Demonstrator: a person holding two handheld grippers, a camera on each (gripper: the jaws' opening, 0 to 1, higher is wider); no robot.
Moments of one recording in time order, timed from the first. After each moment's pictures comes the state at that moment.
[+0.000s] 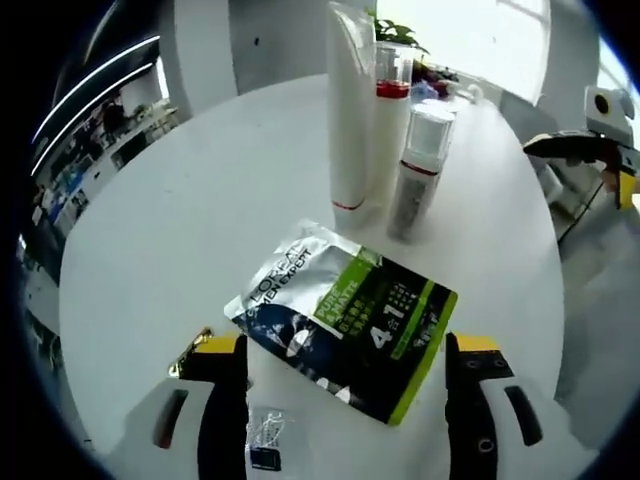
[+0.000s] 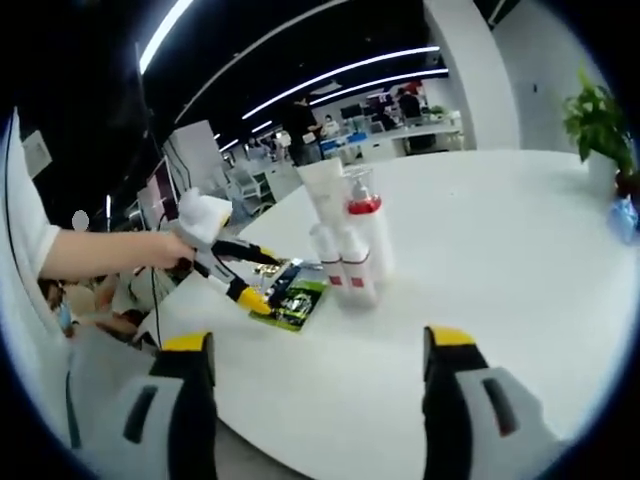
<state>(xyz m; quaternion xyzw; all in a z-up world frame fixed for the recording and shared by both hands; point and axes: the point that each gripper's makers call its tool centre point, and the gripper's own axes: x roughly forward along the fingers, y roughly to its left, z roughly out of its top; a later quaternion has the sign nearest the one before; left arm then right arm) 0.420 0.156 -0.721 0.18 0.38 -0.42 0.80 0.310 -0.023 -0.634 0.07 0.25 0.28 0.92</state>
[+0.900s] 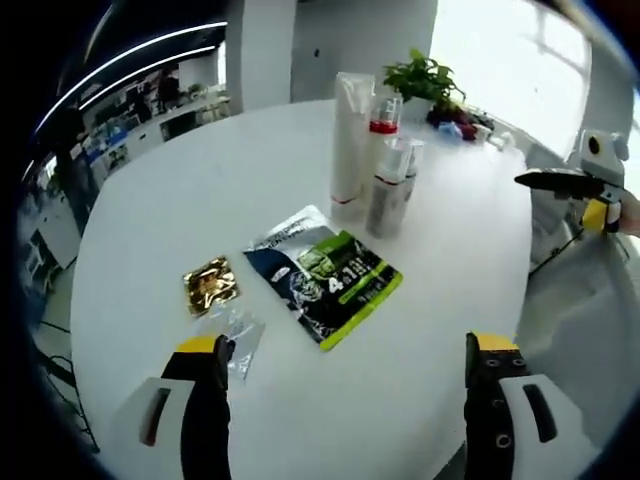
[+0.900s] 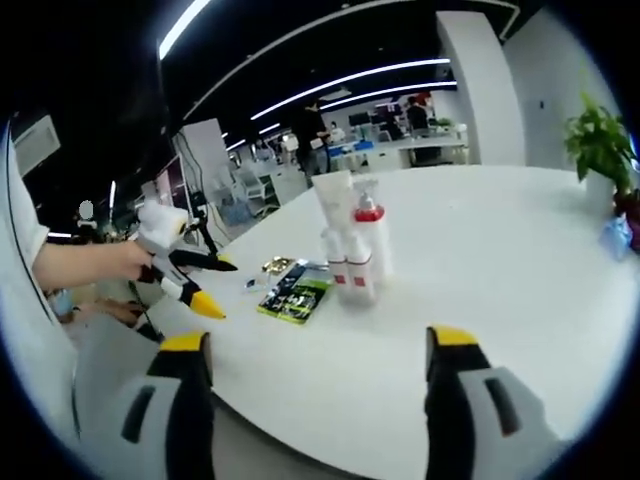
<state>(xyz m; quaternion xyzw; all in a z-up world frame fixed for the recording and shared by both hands) 0.339 0.192 -0.683 0.08 0.37 -0.34 0.86 0.283 -0.032 -0.619 0.05 0.23 0.29 0.93</state>
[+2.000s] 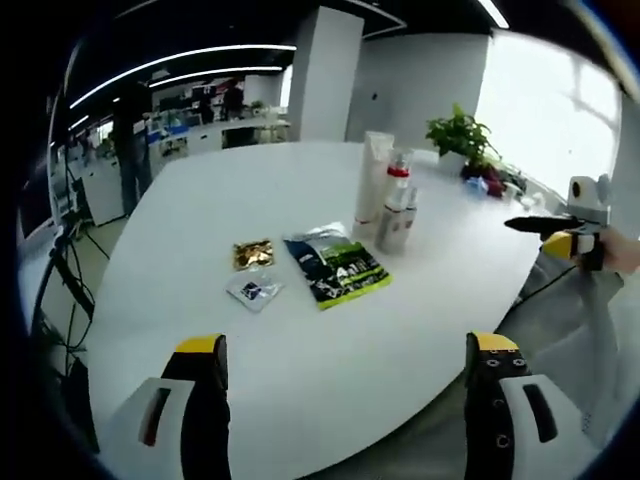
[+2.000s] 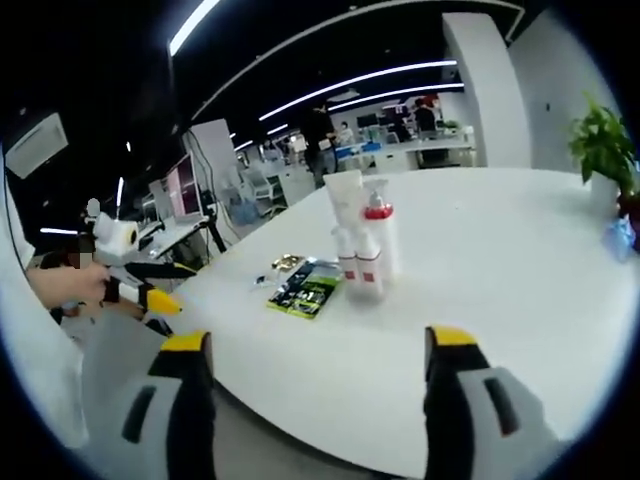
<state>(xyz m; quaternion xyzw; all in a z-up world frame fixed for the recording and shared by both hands) 0.275 0.226 -0.647 -0.01 0.31 -0.25 0.92 0.271 -0.029 -0.619 0.04 0.23 0.31 0.92</state>
